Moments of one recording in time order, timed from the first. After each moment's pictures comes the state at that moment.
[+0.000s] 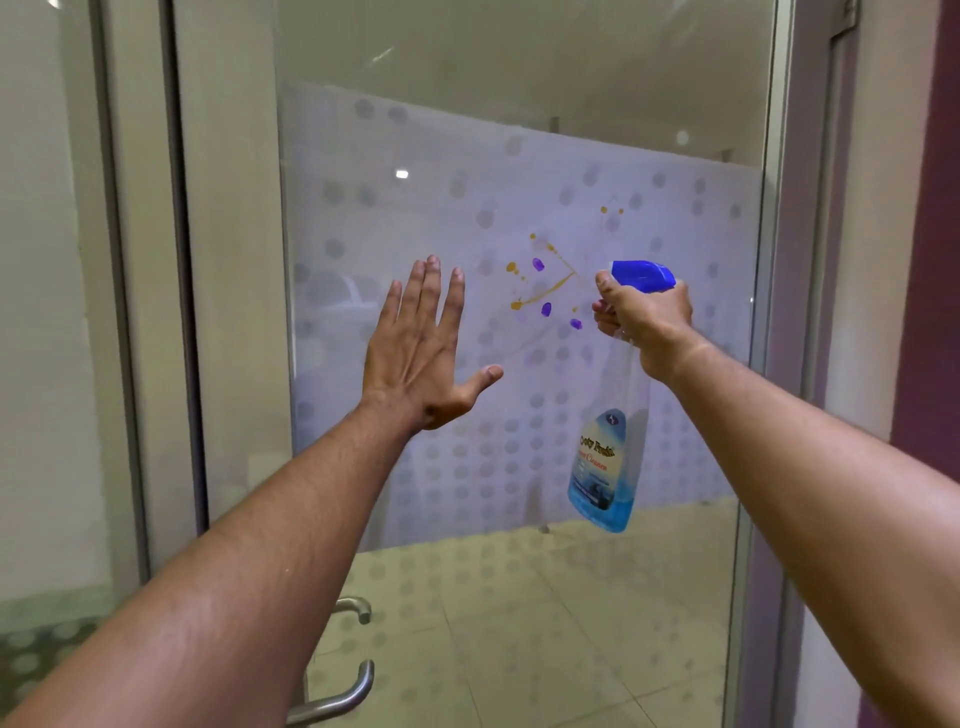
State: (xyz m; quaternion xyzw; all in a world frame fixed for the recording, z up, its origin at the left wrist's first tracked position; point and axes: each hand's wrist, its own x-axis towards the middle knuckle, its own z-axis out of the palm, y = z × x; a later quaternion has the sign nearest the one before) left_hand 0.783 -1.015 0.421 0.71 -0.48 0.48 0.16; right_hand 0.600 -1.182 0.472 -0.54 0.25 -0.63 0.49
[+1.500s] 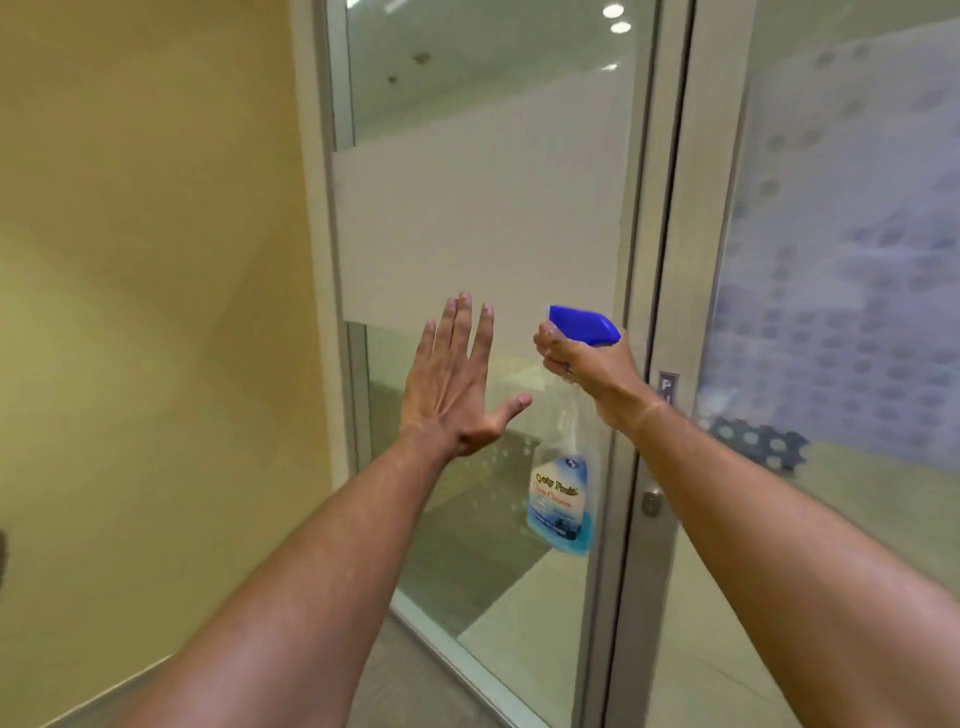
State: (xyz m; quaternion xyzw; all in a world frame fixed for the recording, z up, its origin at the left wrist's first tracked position) left_hand 0.569 -0.604 0.302 0.92 -0.09 0.39 -0.04; right_hand 0.589 -0.785 0.331 -0.68 -0.15 -0.14 0.71
